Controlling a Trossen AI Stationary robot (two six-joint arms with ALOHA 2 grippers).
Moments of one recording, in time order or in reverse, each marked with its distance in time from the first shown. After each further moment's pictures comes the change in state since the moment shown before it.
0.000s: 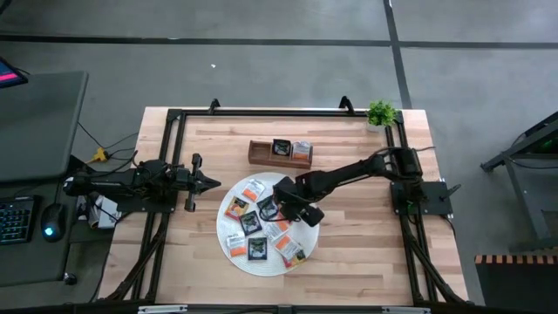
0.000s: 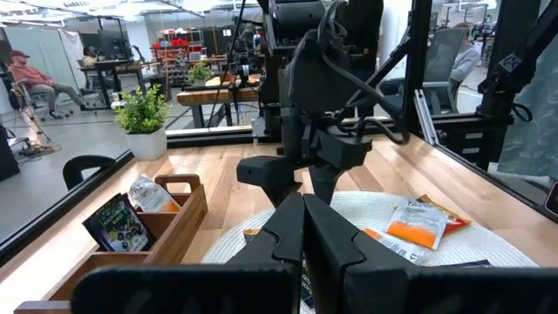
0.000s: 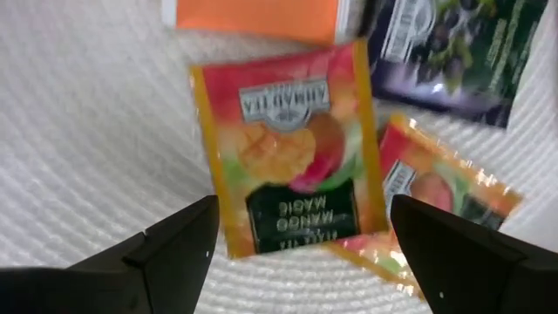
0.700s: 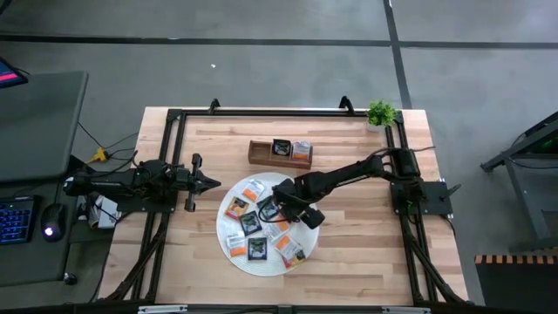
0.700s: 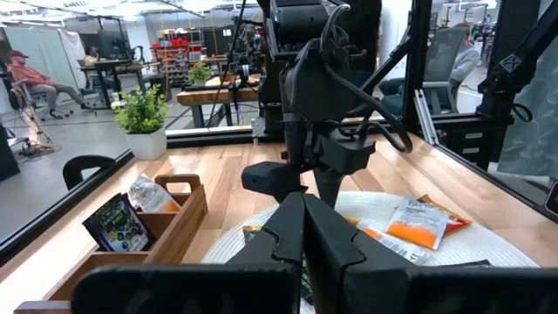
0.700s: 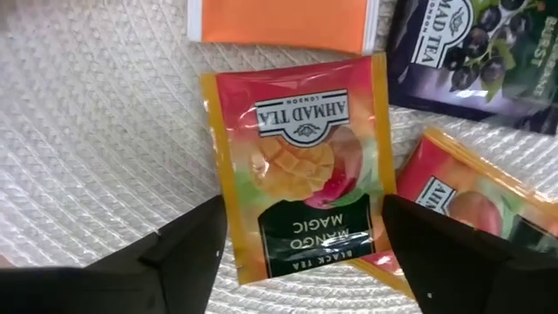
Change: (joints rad) left arm 0.000 0.000 0.000 0.000 0.000 0.000; right arm 0.000 0.019 0.009 -0.028 -0.042 0.049
